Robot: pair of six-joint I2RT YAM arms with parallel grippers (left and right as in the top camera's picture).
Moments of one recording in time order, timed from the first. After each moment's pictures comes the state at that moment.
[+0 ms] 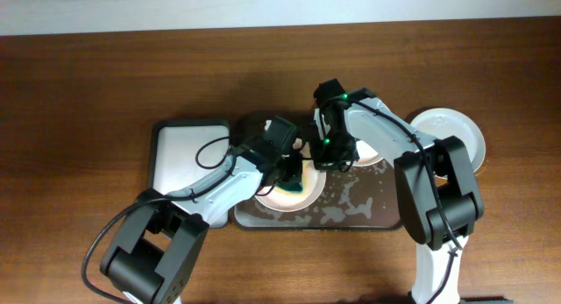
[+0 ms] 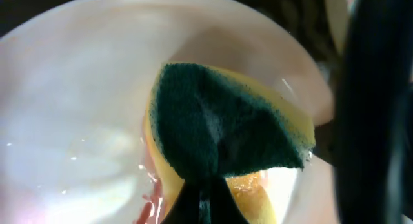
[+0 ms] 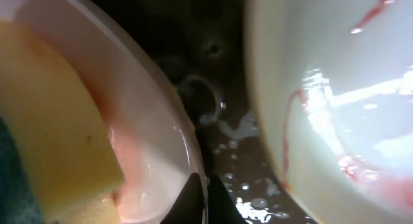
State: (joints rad) left arm -0.61 1.86 1.10 -0.40 0.07 -0.53; right arm 0.36 2.10 1.49 -1.00 -0.24 0.20
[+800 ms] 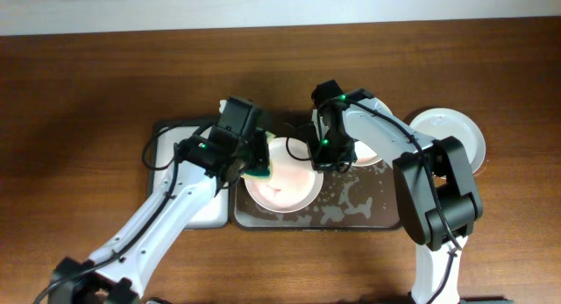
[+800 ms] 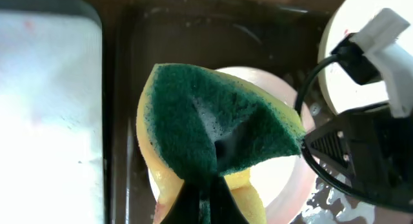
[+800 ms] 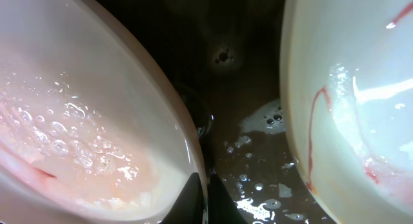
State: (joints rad) left arm -0.48 1.54 1.17 -0.69 -0.03 -0.53; right arm 0.37 2.10 1.49 -1.00 -0.25 0.20
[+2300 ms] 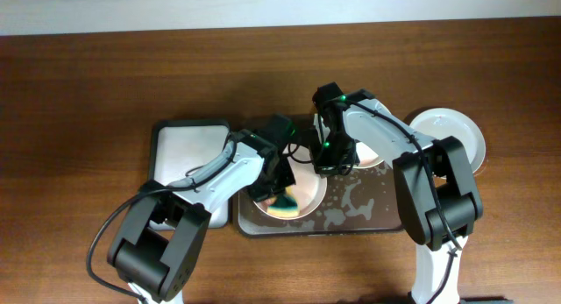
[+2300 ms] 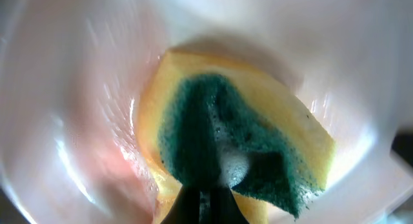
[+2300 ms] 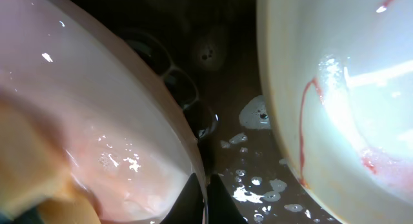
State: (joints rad) left arm -0.59 1.91 1.22 -0.79 0.19 -0.86; right arm 0.37 2.10 1.48 -1.04 -0.25 0.20
